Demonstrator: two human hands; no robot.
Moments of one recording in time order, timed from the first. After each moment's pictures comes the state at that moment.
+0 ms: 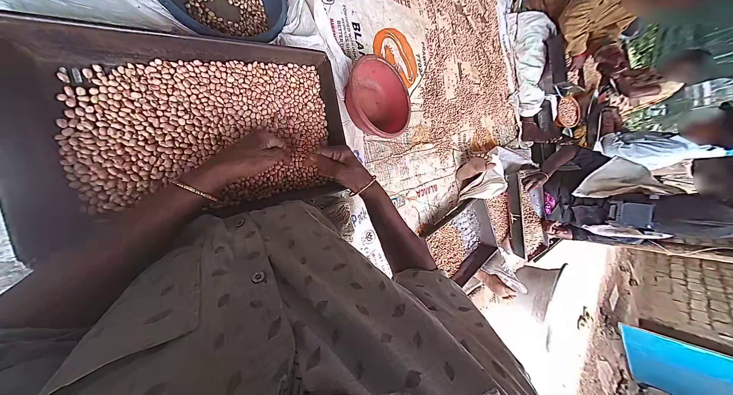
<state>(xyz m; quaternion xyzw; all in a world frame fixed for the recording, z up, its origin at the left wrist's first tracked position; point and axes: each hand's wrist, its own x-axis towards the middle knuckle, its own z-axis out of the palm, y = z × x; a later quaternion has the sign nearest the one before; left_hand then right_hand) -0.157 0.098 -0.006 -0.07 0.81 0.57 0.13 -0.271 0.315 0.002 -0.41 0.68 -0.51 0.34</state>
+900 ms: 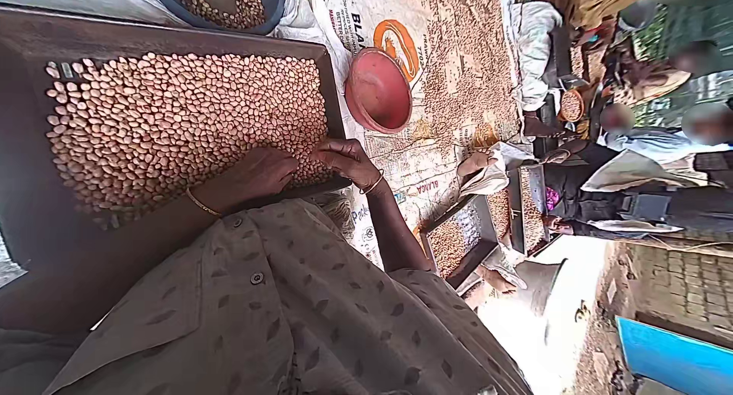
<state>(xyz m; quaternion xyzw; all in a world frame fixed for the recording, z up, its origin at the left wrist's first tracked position) -0.148 0.125 -0.040 0.17 0.95 0.28 0.02 -0.282 0.325 0.009 -0.39 0.66 -0.53 0.35</state>
